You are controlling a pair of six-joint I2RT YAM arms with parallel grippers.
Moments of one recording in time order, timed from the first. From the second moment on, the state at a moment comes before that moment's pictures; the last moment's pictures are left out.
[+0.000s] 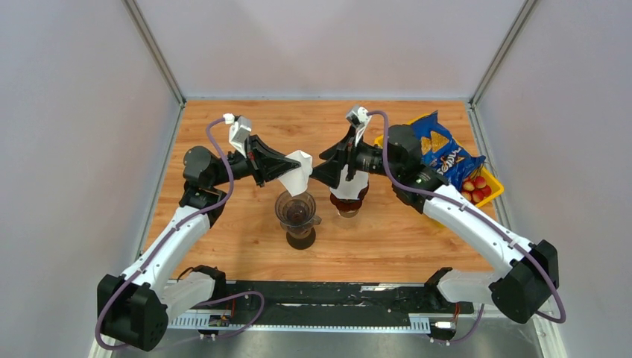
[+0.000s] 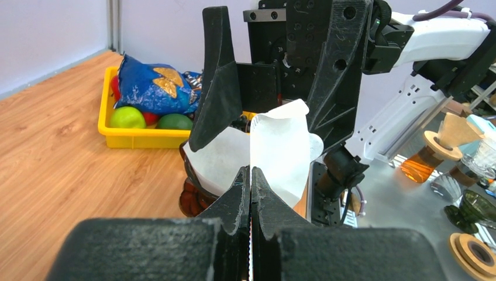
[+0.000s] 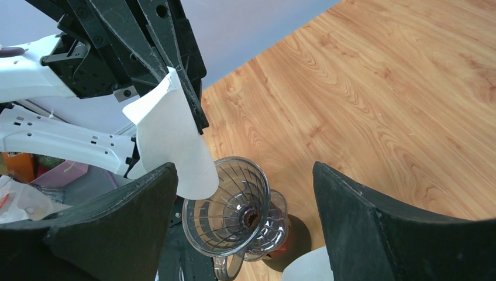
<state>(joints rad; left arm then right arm) -0.31 1.03 0.75 0.59 0.99 -0.57 0.65 1.24 1.07 0.09 -0.60 0.37</state>
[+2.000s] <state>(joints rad) -0.31 0.97 0.75 0.44 0.77 -0.56 0.71 1.16 1.01 0.00 -0.19 0.35</state>
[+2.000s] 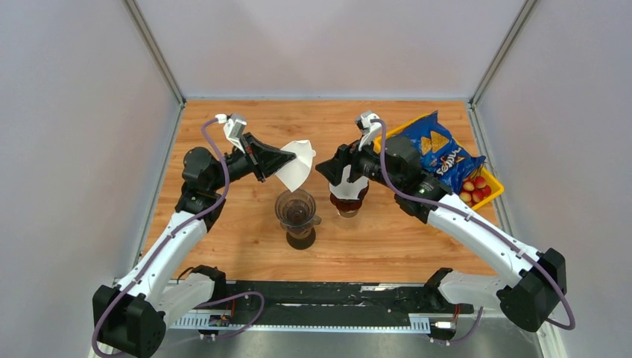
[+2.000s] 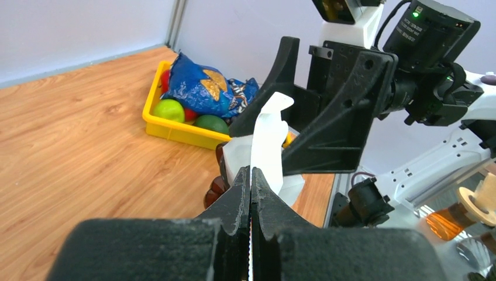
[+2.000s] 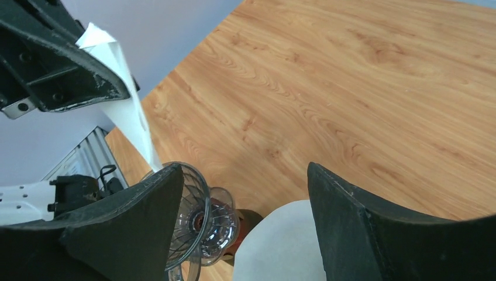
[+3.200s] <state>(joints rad) -0.31 0.98 0.76 0.40 0.75 -0.54 0.71 1.23 1.08 -0.01 -0.22 0.34</state>
